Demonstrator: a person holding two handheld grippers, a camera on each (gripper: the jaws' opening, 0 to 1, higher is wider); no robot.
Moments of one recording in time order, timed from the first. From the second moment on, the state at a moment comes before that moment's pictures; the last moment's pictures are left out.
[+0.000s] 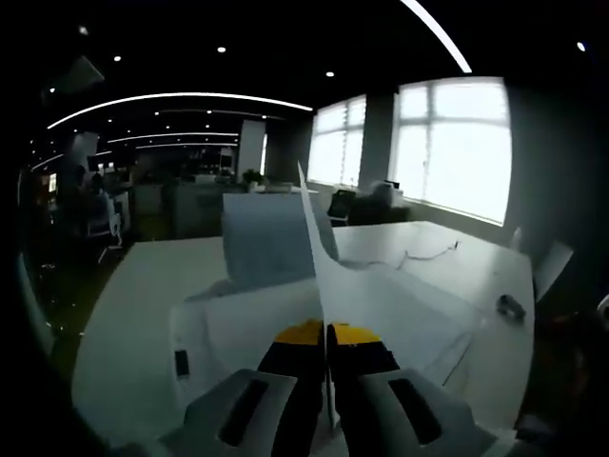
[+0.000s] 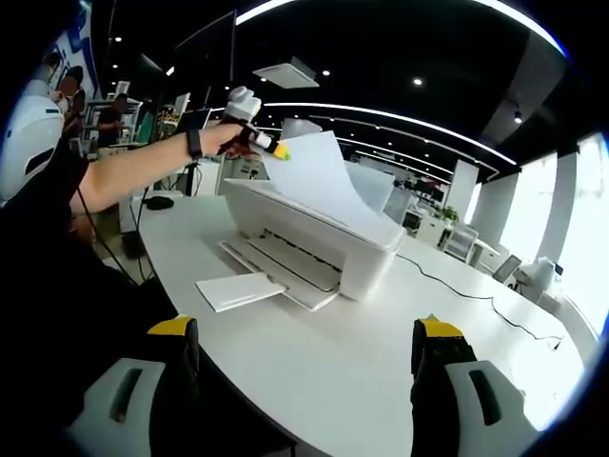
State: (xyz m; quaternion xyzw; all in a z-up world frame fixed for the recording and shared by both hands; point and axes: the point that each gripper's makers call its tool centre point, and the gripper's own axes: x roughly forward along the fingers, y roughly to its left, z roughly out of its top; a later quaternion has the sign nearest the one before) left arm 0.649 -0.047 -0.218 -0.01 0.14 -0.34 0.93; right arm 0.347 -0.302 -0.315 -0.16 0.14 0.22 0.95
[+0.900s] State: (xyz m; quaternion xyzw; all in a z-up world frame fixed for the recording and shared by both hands) left arm 0.645 -0.051 -0.236 -0.04 0.14 -0.33 0.93; right arm 0.347 -0.303 -0.316 -0.16 0.14 0.22 0.95
